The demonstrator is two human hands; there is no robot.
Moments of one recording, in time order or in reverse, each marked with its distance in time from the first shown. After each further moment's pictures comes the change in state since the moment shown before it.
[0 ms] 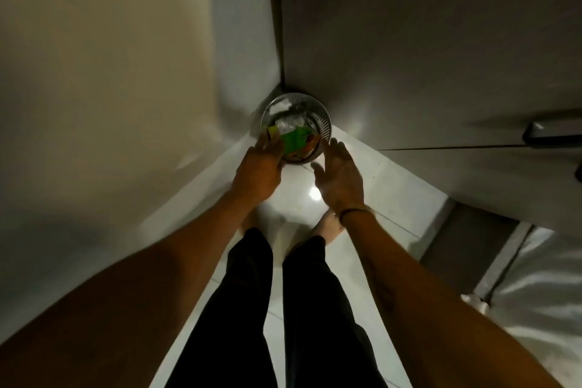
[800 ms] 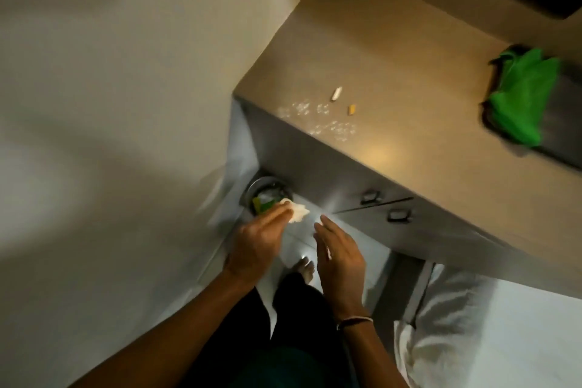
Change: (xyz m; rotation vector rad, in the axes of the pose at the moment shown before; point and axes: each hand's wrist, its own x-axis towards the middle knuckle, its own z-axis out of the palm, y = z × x) left_hand -0.168 0.189 -0.200 -0.062 0.667 0.426; right_hand -0.234 -0.065 -0.246 0.134 0.595 -0.329
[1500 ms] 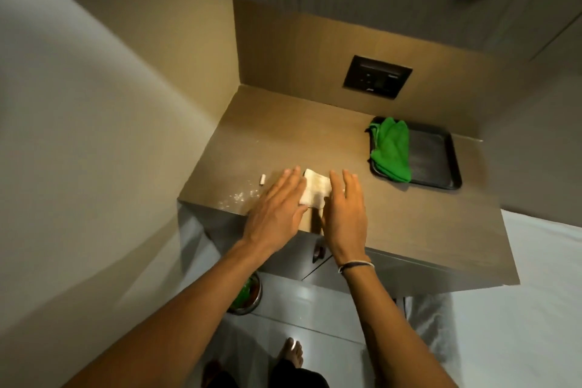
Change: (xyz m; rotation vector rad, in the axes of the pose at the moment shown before) left_hand 0.224 0.106 -0.032 0.044 -0.296 0.283; right_hand 0.175 0.012 -0.122 -0.357 0.235 0.163
